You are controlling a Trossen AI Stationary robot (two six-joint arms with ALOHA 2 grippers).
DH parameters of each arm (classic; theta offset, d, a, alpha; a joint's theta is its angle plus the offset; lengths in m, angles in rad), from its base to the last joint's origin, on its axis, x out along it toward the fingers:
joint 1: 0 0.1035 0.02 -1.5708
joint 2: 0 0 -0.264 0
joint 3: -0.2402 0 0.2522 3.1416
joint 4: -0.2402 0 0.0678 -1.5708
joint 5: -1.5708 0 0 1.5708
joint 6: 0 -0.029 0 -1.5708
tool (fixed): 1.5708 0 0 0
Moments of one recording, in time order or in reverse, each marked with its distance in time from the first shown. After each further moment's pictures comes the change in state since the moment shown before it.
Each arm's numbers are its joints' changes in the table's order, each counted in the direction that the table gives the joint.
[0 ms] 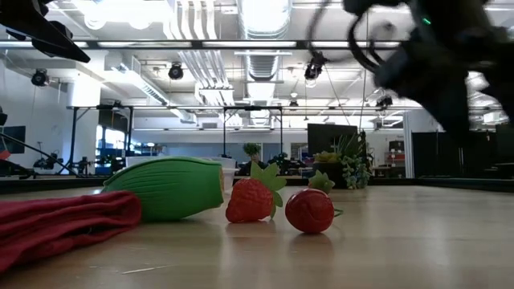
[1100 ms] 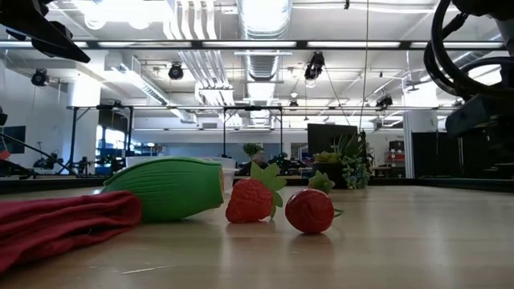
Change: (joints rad) left arm 0.000 0.000 0.000 0.000 0.000 0.006; right arm 0.226 -0.045 0.296 0.393 -0.004 -0.527
